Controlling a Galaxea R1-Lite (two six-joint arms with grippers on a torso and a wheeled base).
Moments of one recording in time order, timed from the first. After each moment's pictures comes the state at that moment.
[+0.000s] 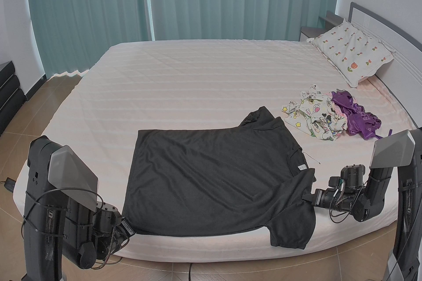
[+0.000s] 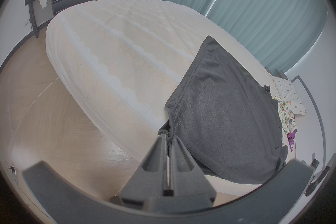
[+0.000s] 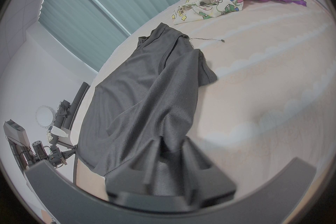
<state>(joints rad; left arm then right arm) -0.28 2.48 -0.12 -1.55 0.25 -0.85 0.03 2.48 -0.55 -1.23 0.39 0.36</state>
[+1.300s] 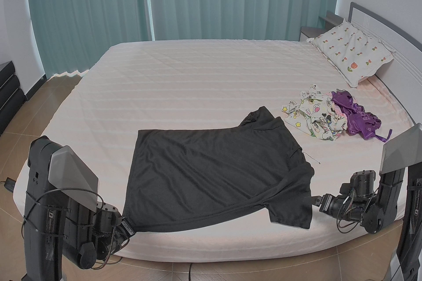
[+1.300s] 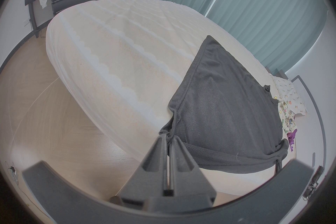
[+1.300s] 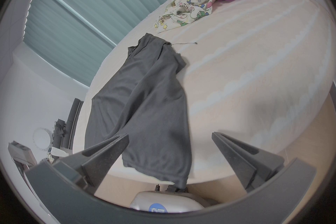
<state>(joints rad) -0.28 2.49 -0.12 -1.55 0.25 -0.85 0.07 2.34 -0.29 -1.36 0.26 0.54</state>
